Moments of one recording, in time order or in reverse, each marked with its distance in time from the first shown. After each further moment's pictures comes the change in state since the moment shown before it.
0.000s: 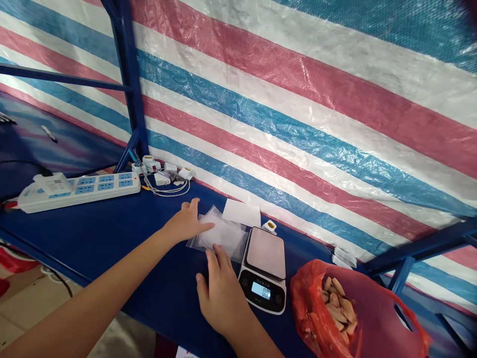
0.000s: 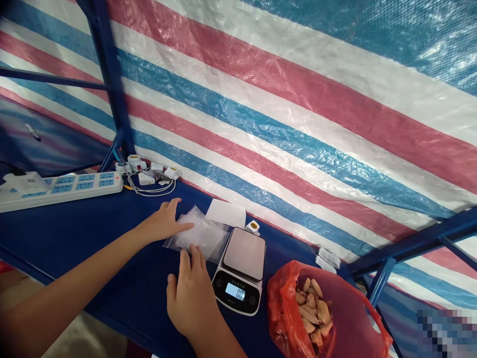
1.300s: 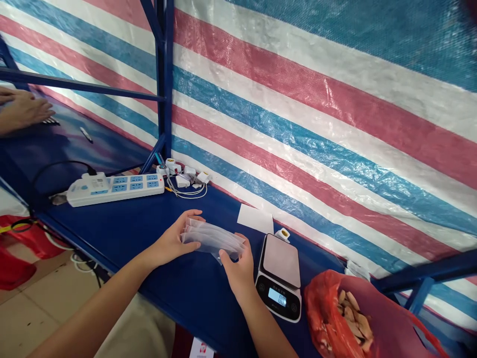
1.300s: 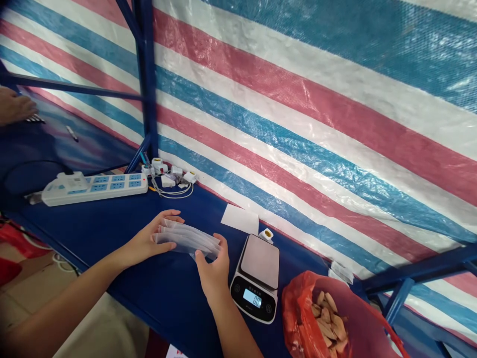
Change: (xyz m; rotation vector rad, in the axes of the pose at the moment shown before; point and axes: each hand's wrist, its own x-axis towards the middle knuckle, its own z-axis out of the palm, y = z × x) left_hand -0.062 -0.079 -0.020 -0.877 -0.020 0.297; right_hand 0.045 0.004 0.029 0.592 0.225 0.477
